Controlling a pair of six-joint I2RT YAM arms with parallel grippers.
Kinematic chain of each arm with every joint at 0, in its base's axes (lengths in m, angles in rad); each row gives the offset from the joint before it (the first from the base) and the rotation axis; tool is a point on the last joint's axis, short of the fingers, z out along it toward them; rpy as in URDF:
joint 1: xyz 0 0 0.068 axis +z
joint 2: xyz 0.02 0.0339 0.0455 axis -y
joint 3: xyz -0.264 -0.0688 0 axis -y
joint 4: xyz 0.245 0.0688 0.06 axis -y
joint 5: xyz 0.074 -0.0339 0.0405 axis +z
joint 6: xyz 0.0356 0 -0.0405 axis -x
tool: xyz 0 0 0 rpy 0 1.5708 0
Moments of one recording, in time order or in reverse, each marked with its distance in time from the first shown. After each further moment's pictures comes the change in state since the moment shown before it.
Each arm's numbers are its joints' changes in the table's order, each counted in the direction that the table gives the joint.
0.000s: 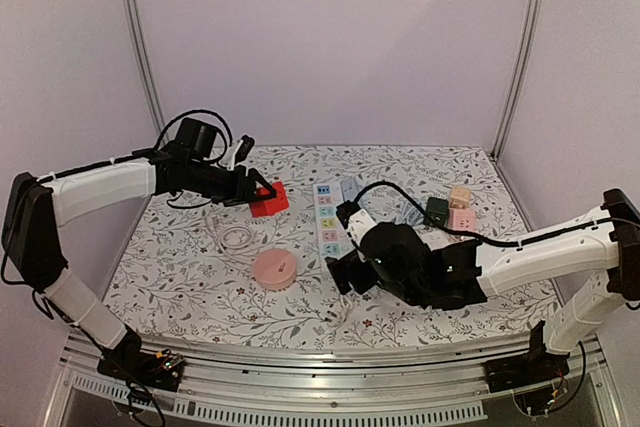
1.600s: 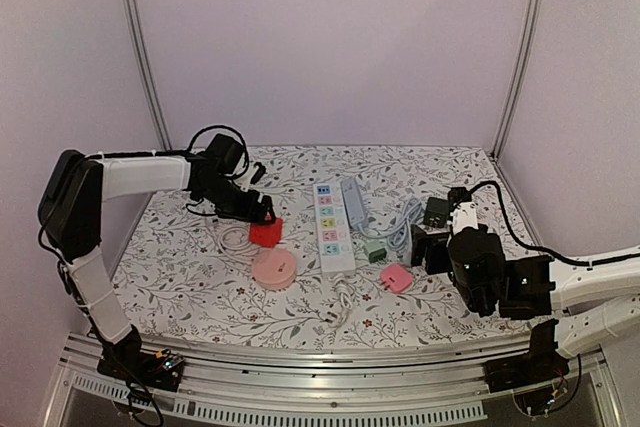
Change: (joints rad) left arm -0.018 -0.290 0.118 -0.166 0.283 -0.206; right arm -0.082 0.465 -0.386 0.056 -0.380 -0.200
